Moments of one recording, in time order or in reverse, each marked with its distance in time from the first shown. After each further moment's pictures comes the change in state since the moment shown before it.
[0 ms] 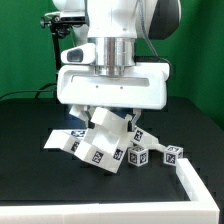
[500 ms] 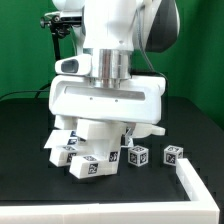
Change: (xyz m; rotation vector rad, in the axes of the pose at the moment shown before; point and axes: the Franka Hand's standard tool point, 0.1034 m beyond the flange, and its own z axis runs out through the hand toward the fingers) arm 0.035 0.010 0.025 -0.048 0.029 -0.073
